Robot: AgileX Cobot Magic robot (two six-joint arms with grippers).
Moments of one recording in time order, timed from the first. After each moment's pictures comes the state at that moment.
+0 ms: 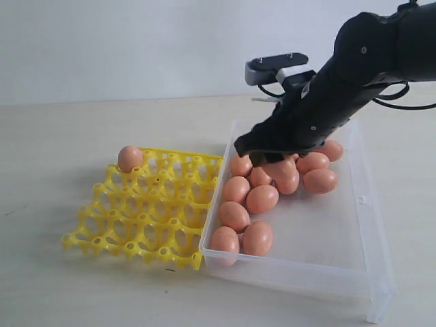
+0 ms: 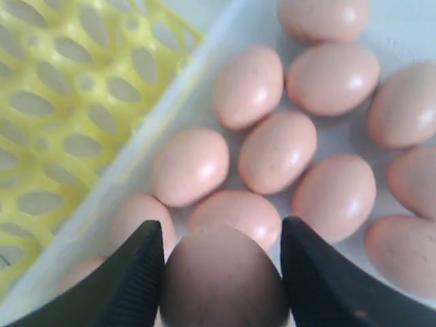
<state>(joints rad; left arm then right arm) -0.01 0.01 0.00 0.11 0.33 -0.03 0.47 1.74 -1.17 0.18 0.60 -0.12</state>
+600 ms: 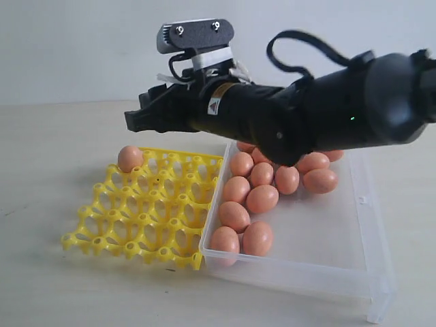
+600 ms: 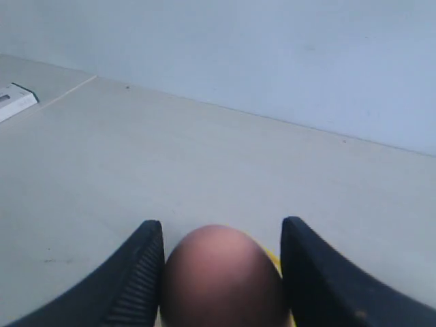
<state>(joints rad) -0.01 0.01 0.00 0.11 0.33 -0.03 0.73 1.85 -1.12 0.02 -0.31 0.15</state>
